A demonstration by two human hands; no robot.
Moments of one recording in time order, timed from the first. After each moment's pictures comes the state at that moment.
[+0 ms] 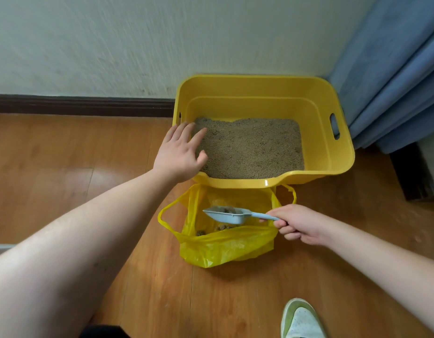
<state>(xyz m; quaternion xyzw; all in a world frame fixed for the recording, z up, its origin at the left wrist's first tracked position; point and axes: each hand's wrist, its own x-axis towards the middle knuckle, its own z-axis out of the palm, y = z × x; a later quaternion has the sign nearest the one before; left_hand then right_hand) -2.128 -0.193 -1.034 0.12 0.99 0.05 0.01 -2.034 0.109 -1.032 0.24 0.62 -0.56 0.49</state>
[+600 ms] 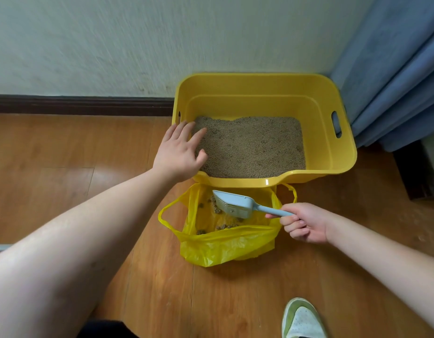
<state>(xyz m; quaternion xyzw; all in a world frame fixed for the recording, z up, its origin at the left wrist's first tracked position) -2.130 -0.193 -1.036 0.12 0.99 0.04 0.00 -2.044 0.126 -1.038 0.36 0.44 -0.63 0.52</state>
